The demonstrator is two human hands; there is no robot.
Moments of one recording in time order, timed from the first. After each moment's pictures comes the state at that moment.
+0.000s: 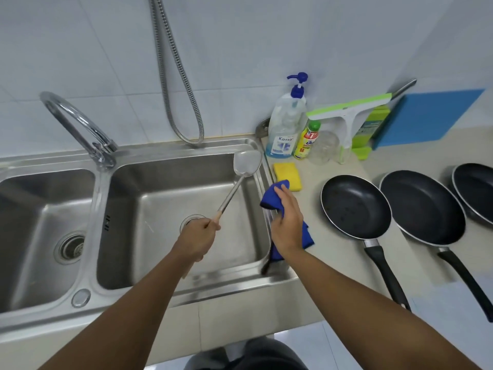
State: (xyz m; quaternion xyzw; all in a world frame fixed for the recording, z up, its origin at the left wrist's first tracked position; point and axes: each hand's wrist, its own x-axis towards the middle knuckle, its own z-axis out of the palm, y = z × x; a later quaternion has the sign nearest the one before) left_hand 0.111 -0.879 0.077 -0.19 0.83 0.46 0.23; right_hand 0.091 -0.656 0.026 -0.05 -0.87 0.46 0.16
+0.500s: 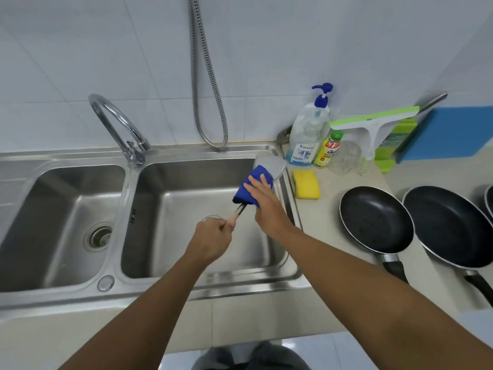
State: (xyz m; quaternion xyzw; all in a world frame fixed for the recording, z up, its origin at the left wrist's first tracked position) left_hand 0.128 -0.882 0.101 -0.14 0.90 0.39 0.13; right_hand 0.039 -0.710 0.034 0.21 -0.91 0.36 0.02
